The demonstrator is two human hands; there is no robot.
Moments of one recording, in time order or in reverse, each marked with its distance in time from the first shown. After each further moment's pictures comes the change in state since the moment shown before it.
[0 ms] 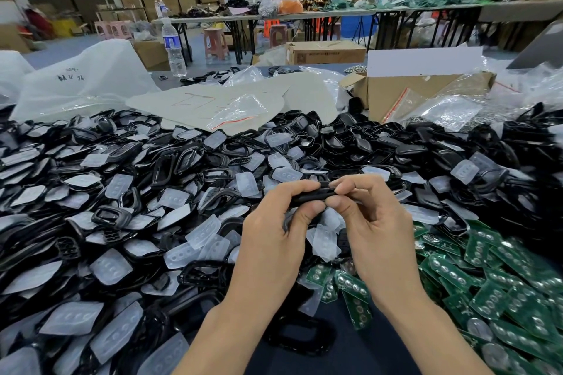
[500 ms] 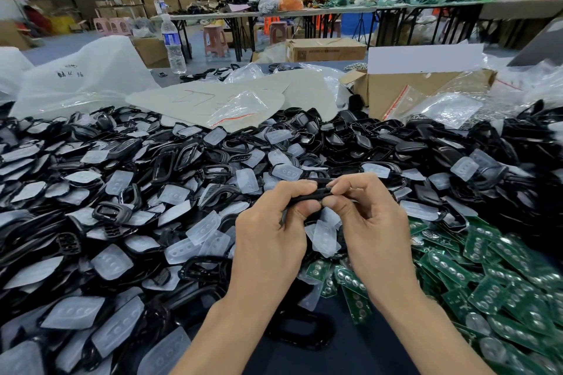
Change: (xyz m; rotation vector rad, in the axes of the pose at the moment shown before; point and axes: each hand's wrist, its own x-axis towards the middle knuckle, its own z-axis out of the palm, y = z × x) left_hand -0.001 -0.001 0.002 0.098 0.111 0.074; right_hand -0.002 0.001 0.004 -0.006 -0.011 -0.016
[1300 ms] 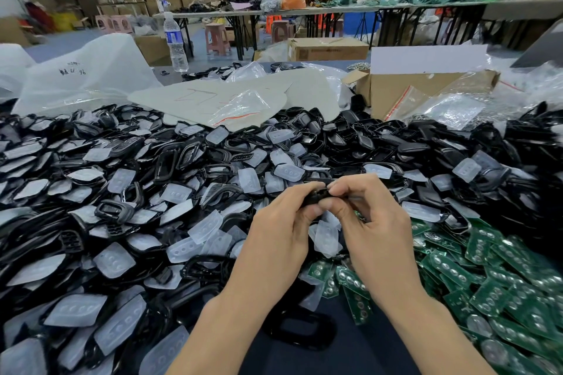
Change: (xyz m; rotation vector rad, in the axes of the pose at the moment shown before) left_hand 0.004 -0.003 -0.006 0.155 -0.263 0.031; right_hand 0.000 -0.002 -0.002 -0.094 -0.039 -0.039
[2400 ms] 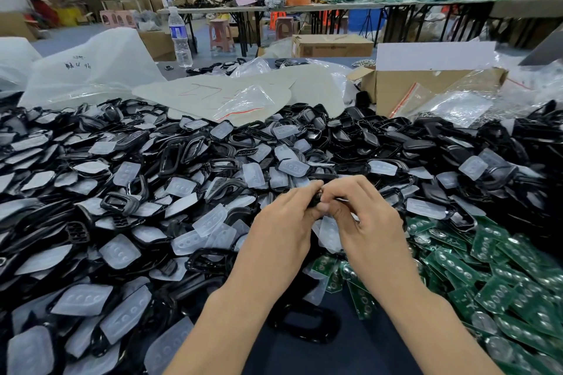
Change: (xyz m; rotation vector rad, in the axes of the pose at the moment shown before) left_hand 0.000 -0.011 0.003 0.158 -0.082 -0.016; right_hand 0.001 0.012 0.005 -0.262 -0.083 -0.233
